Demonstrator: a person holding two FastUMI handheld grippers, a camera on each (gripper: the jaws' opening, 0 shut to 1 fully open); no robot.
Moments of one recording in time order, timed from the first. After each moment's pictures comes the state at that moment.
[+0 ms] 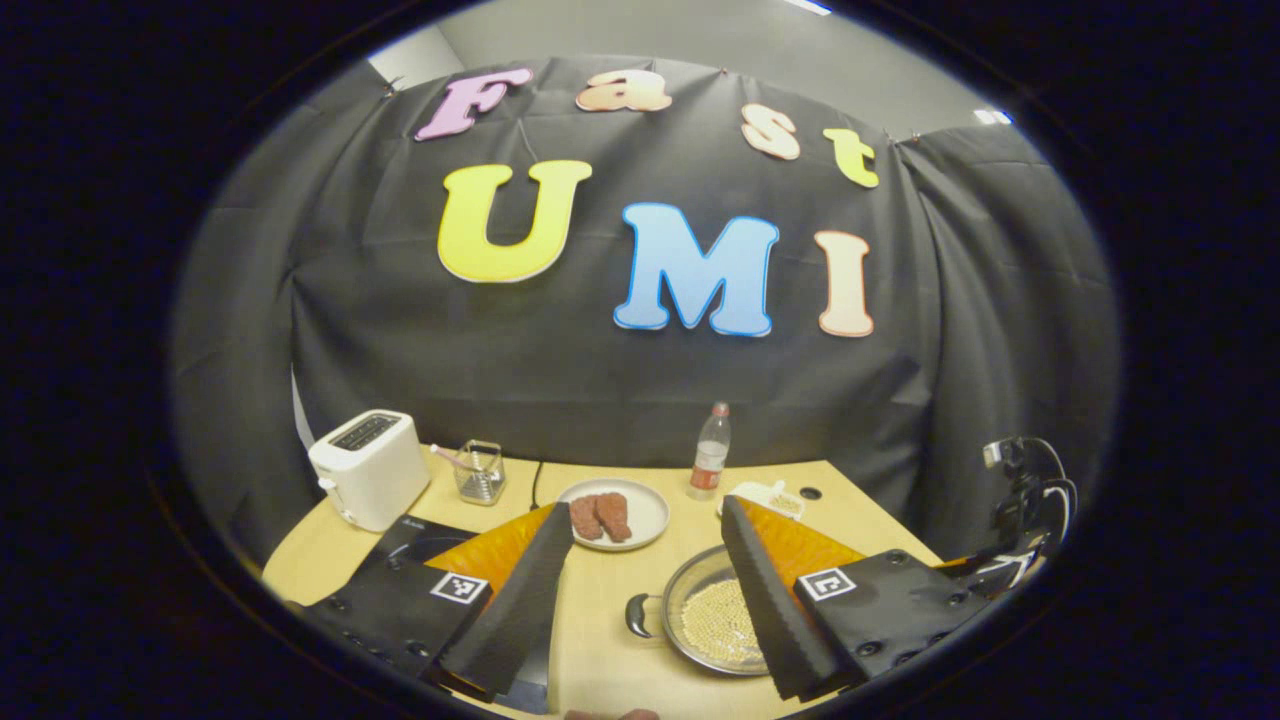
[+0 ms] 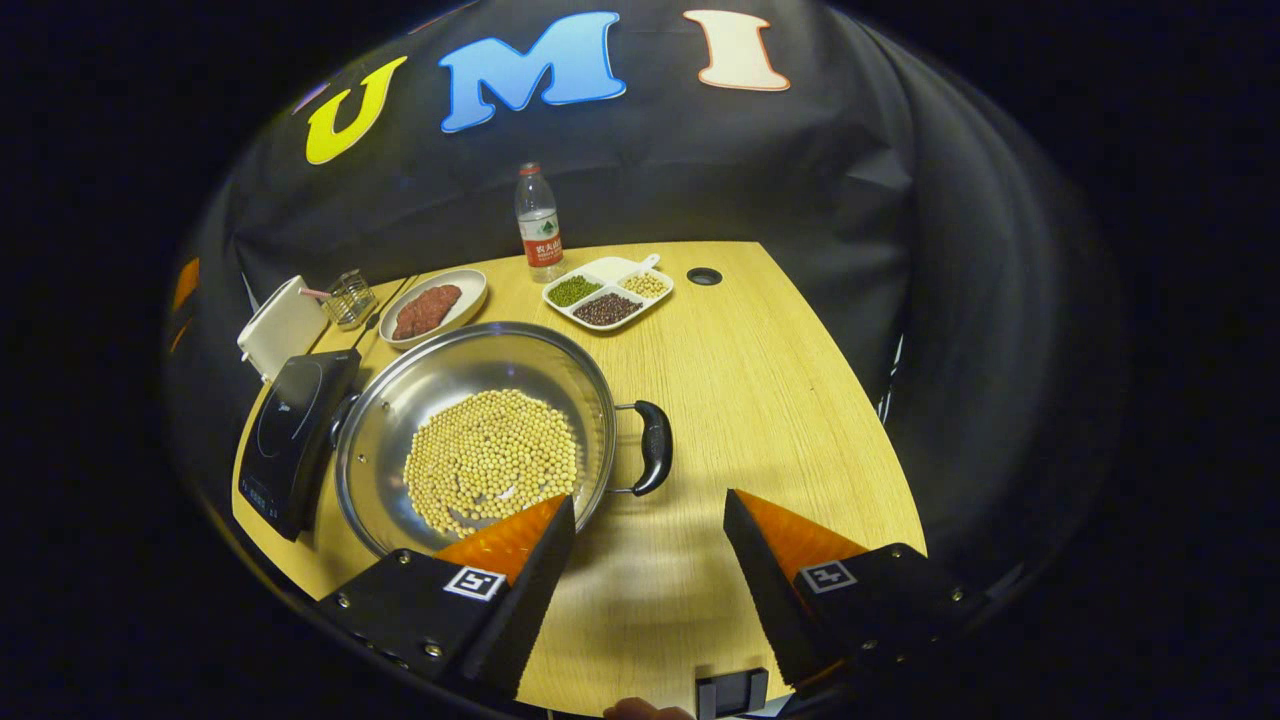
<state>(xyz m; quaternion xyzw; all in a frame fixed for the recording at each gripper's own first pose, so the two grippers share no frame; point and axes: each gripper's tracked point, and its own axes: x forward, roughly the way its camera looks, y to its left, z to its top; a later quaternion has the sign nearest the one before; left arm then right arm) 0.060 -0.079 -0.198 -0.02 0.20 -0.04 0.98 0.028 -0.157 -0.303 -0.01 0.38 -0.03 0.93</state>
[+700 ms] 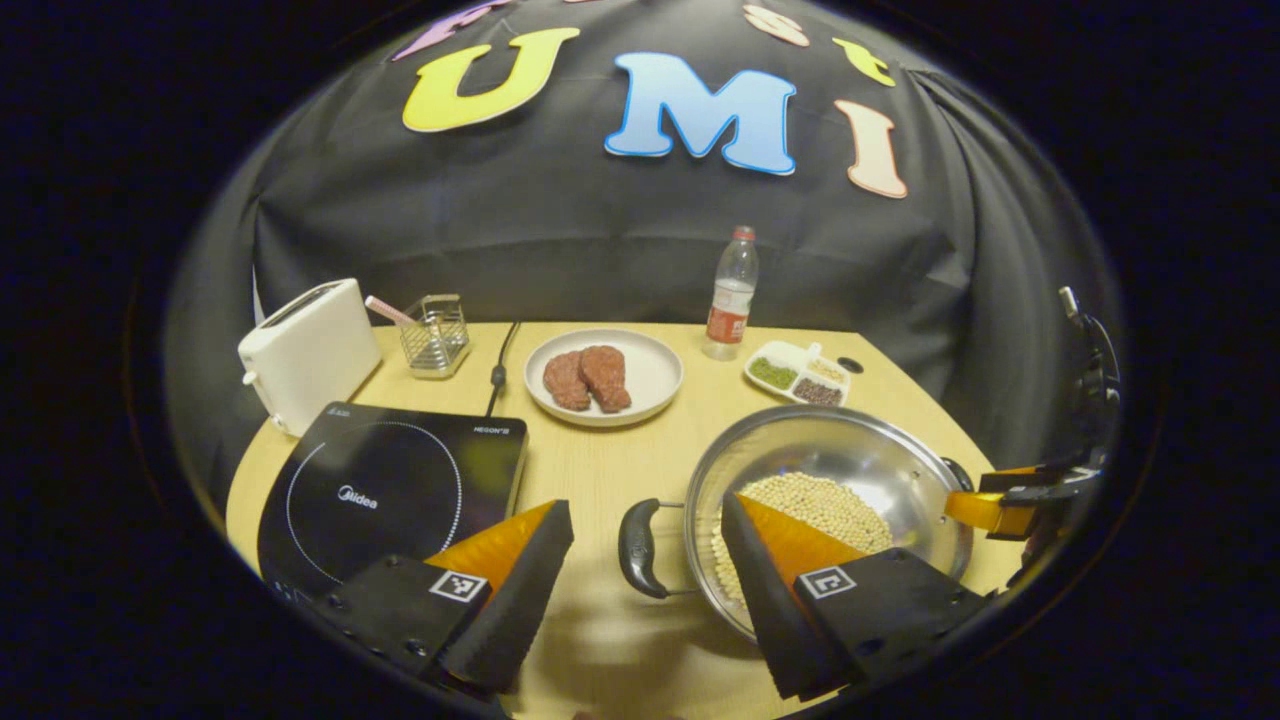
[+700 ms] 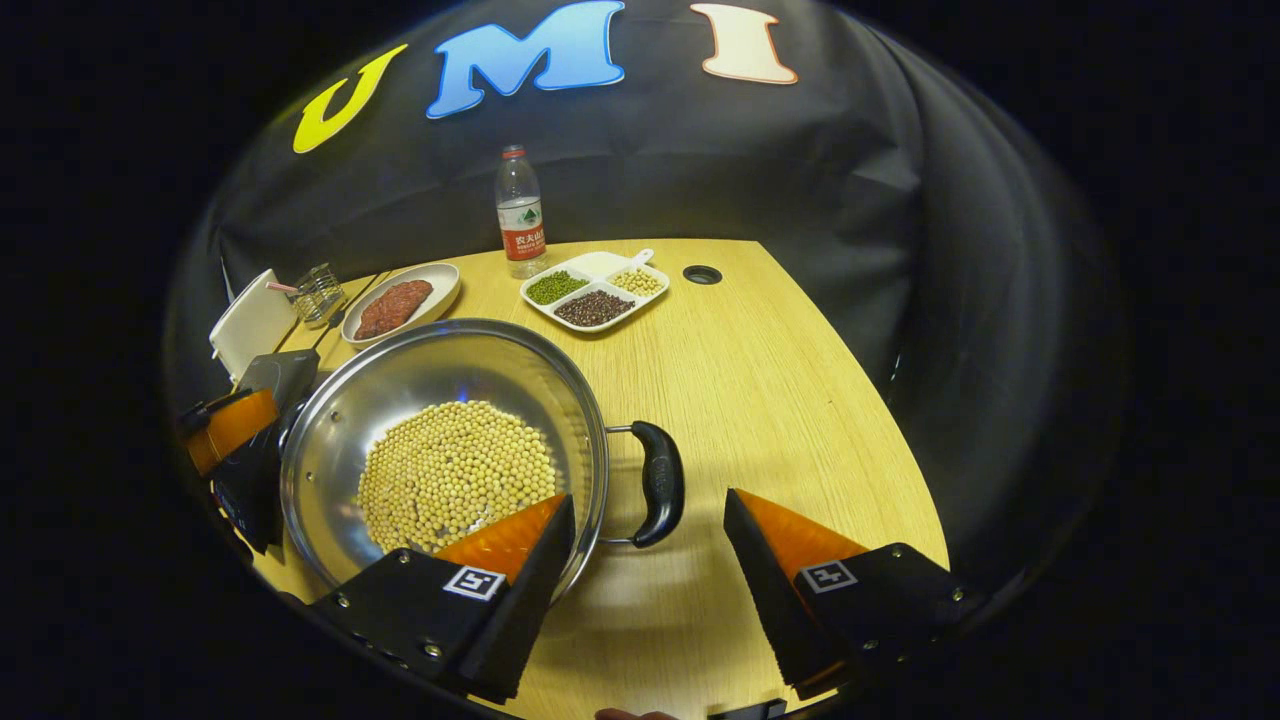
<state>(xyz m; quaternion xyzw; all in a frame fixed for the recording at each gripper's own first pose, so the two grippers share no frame) 0.089 -0.084 -0.403 -0.01 0.35 -0.04 0.93 0.075 -0.159 -0.353 -0.03 0.38 -0.06 0.92</state>
